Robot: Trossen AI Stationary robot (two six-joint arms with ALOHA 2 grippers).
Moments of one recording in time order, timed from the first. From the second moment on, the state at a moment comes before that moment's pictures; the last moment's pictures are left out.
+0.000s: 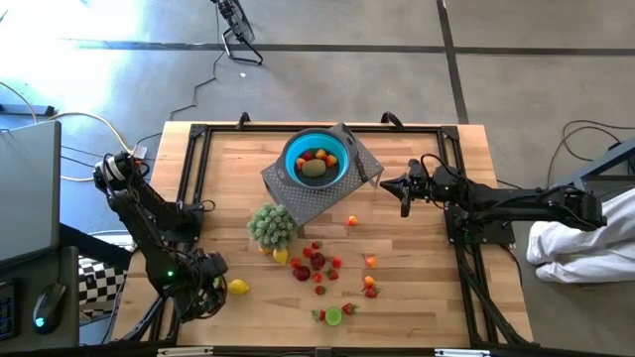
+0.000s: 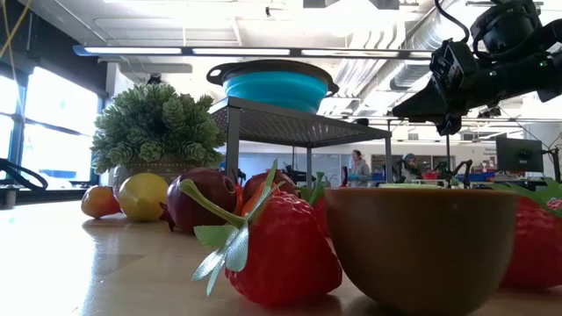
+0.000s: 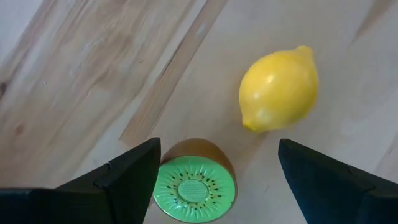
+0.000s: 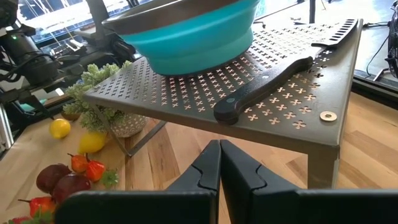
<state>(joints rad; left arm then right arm) -1.09 1.39 0.78 -0.78 -0.32 -1.67 -0.32 0.74 0.15 0.39 -0.06 0.29</state>
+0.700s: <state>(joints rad) -1.09 1.39 0.78 -0.79 -0.19 -1.89 -0.32 0.74 0.15 0.39 -0.06 0.28</state>
